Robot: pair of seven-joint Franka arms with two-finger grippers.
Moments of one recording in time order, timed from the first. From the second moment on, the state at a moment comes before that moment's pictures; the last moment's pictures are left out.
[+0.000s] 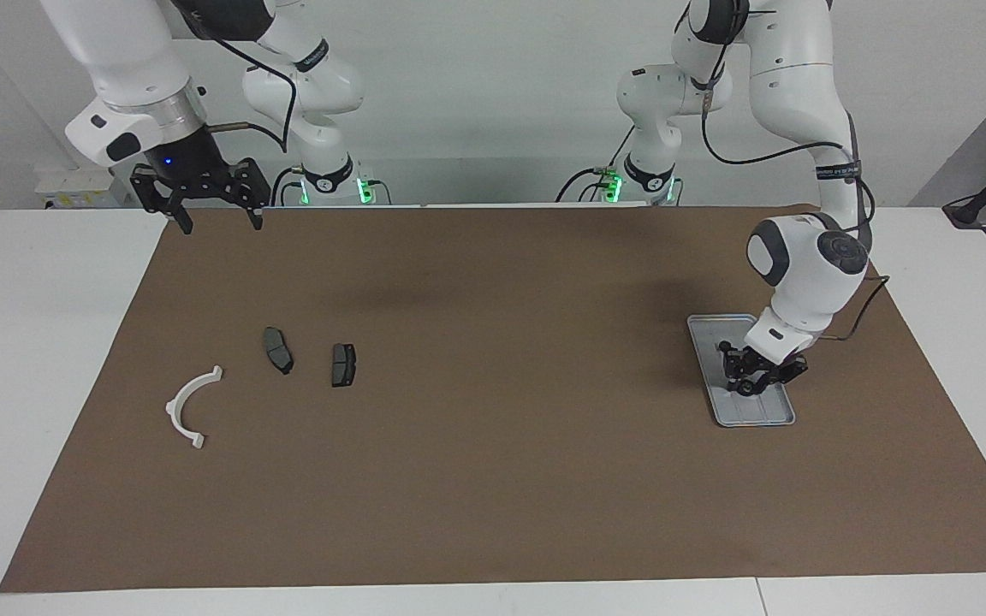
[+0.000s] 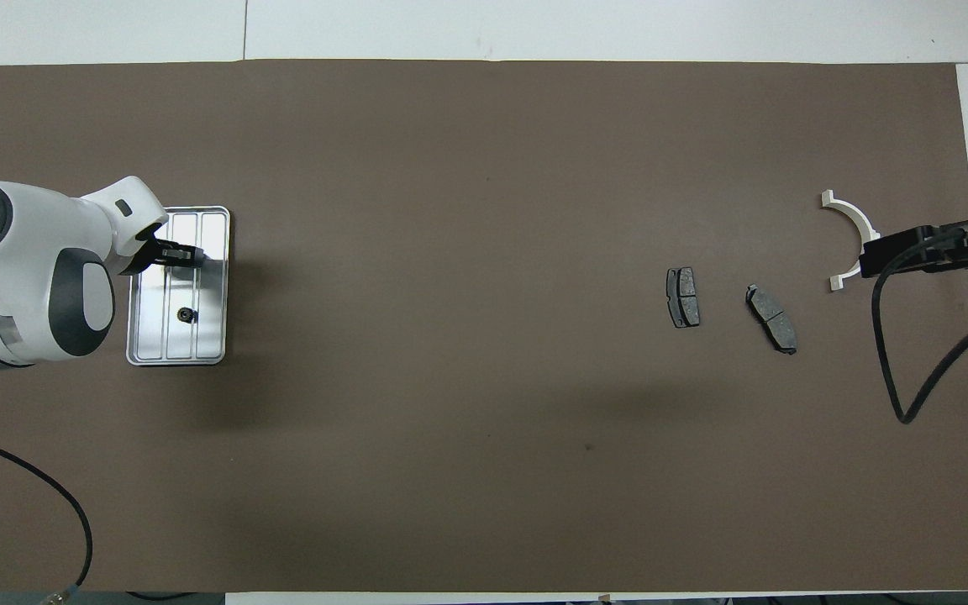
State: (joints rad) left arm 0.02 0.34 -0.01 -2.01 -0.04 2.46 0.25; right arm 0.02 -0.04 0.01 -1.60 -0.01 1.56 -0.03
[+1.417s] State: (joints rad) left arm 0.02 0.08 -0.01 -1.71 -0.05 1.99 0.04; right arm 0.02 -0.04 0.01 -1.60 -0.01 1.56 -0.03
